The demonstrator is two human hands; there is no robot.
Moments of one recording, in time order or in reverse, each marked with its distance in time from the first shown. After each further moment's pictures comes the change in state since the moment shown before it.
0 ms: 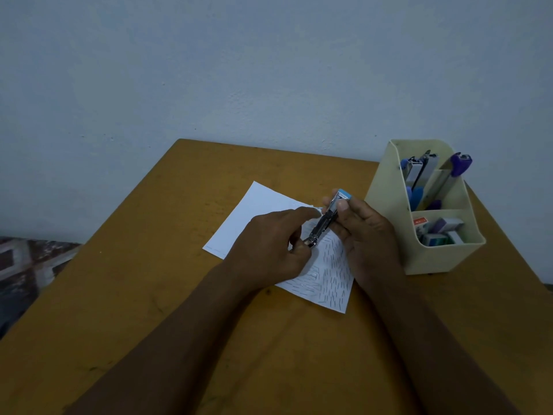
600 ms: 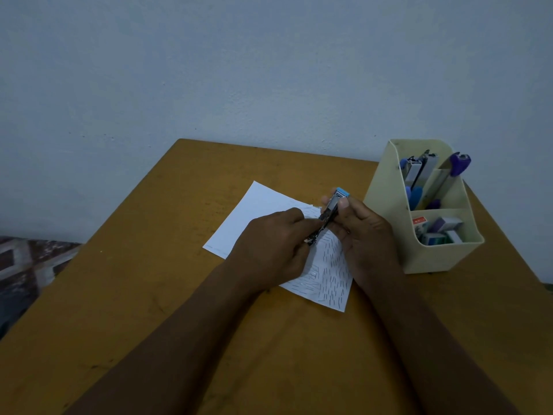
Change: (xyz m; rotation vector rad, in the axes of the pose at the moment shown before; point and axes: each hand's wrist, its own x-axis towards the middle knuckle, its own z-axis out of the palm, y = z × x) left_hand 0.001 0.001 0.004 0.213 -0.044 0.124; right_hand 0.001 0.002 0.002 0.030 0.022 0.018
